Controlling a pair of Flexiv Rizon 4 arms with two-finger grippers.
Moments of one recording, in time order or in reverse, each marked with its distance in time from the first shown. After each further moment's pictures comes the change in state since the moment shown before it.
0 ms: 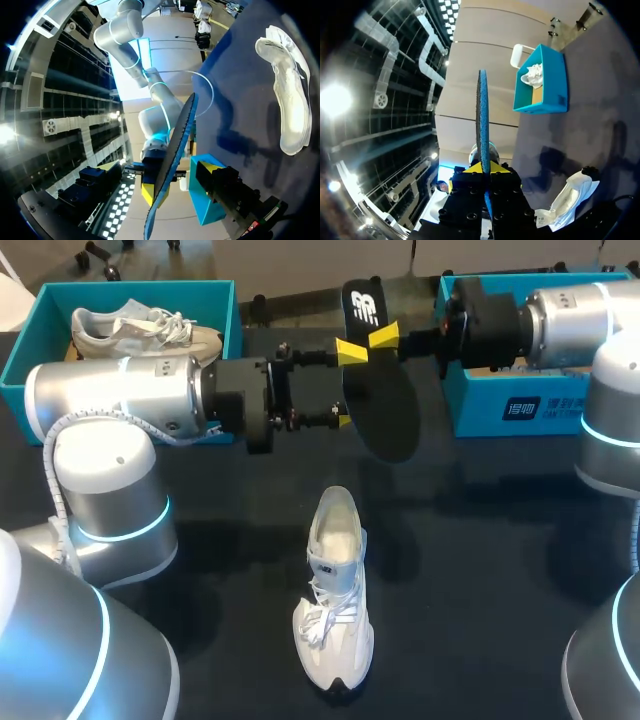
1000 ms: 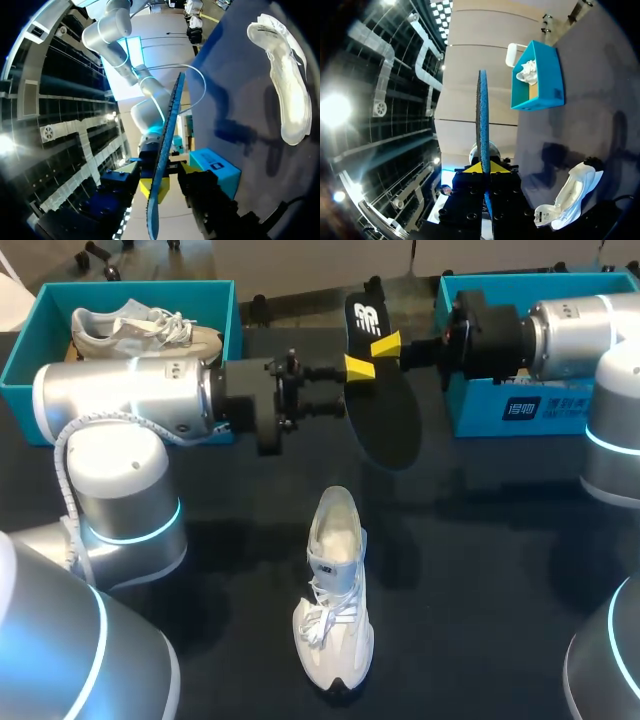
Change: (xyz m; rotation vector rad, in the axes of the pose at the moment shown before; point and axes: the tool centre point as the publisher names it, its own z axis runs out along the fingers) left arm 0.008 0.006 0.010 -0.024 0.027 0.071; right arm -0.005 -0.011 -0.002 -0.016 0.001 0.069
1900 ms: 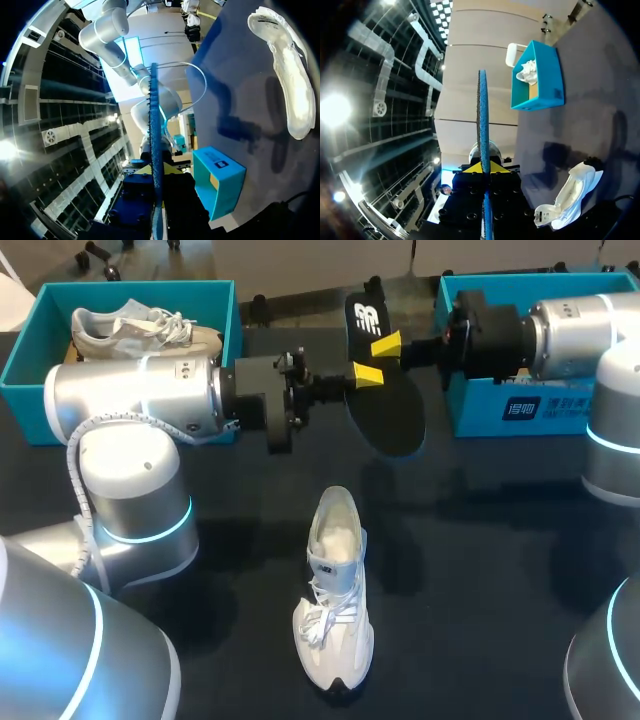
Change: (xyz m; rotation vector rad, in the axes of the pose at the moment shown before) left arm -0.003 0.001 0.011 0.002 -0.015 0.038; right arm 0.000 0.000 -0.001 0.000 -0.002 0.001
